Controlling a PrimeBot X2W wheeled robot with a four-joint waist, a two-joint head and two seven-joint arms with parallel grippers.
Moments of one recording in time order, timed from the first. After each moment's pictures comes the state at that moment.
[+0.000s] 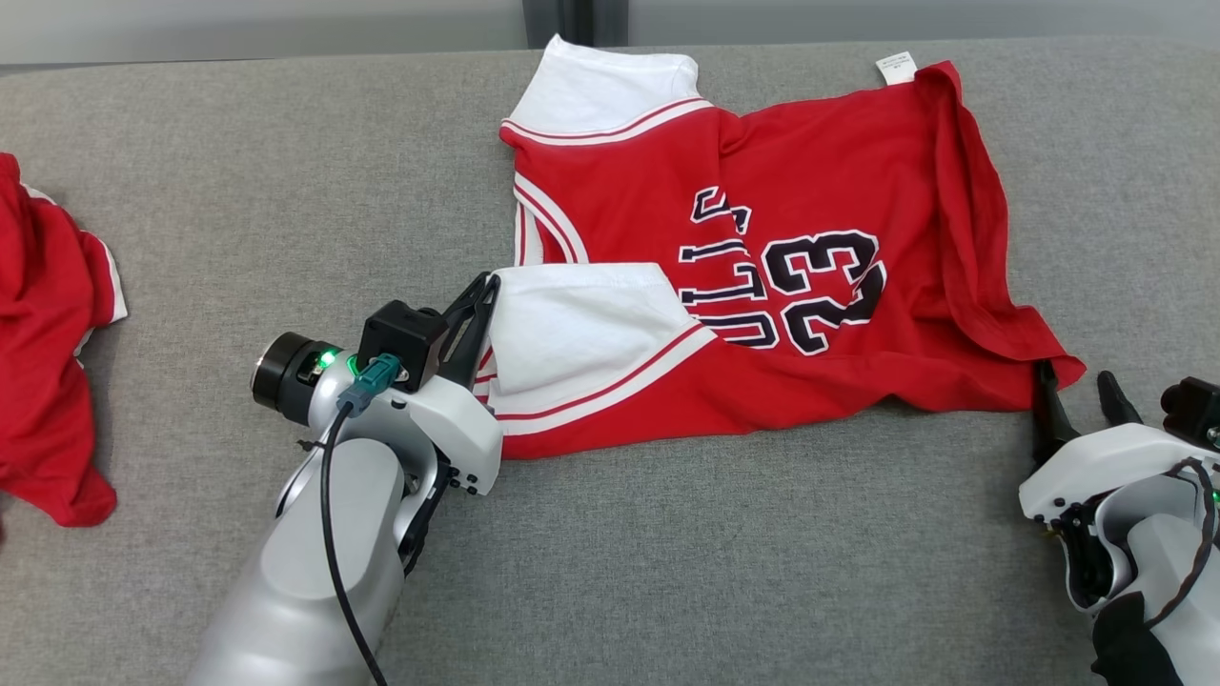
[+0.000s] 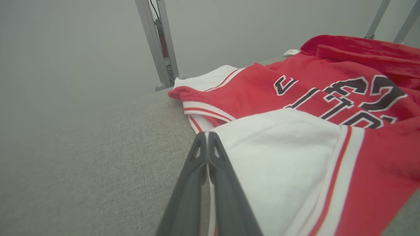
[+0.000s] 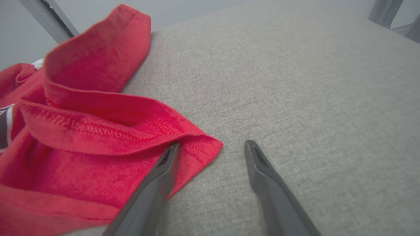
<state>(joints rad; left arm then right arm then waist) -0.64 0.05 -0.37 0.79 -0.14 -0.09 -0.26 -0.57 -0.15 -0.01 1.00 0.41 0.13 -0.27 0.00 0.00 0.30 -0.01</state>
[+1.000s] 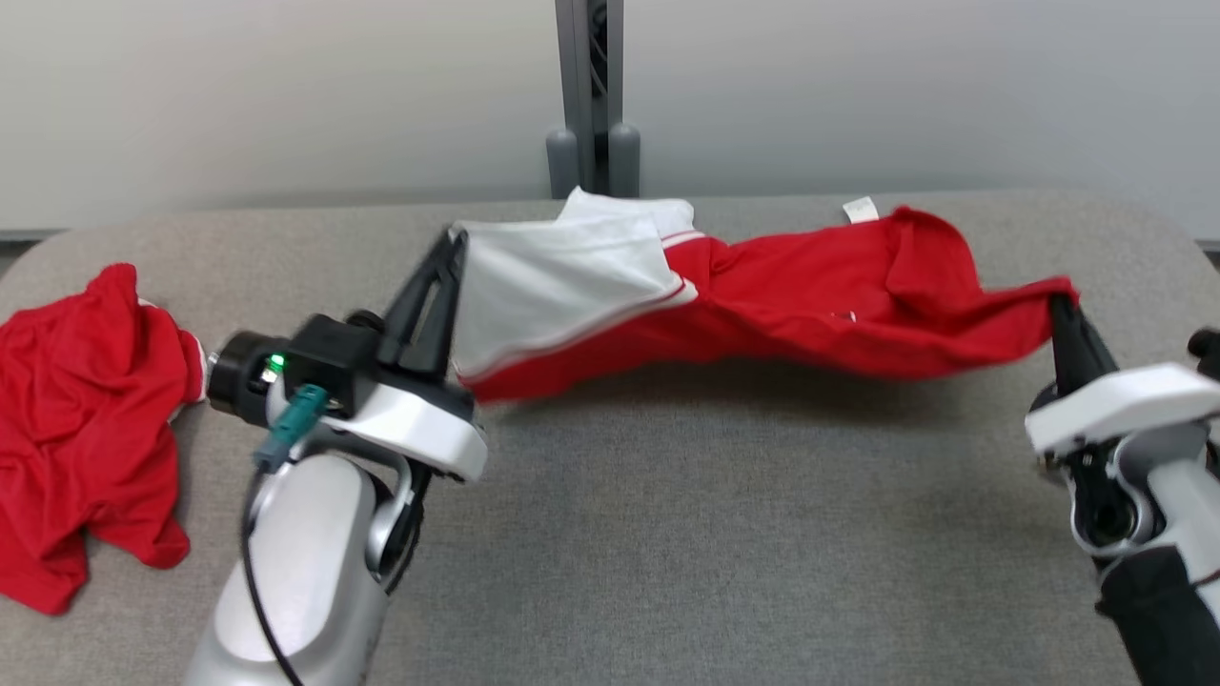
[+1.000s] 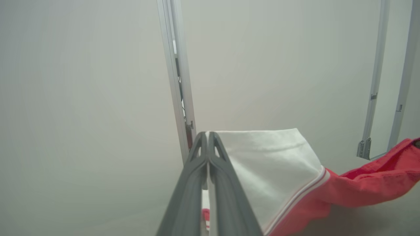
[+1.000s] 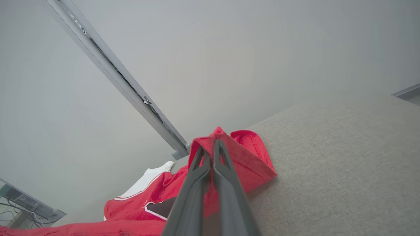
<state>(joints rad) -0.47 0.05 -0.24 0.39 -0.15 -0.06 -0.26 -0.57 -0.24 0.21 0.79 0.86 0.13 -0.22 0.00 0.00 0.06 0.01</state>
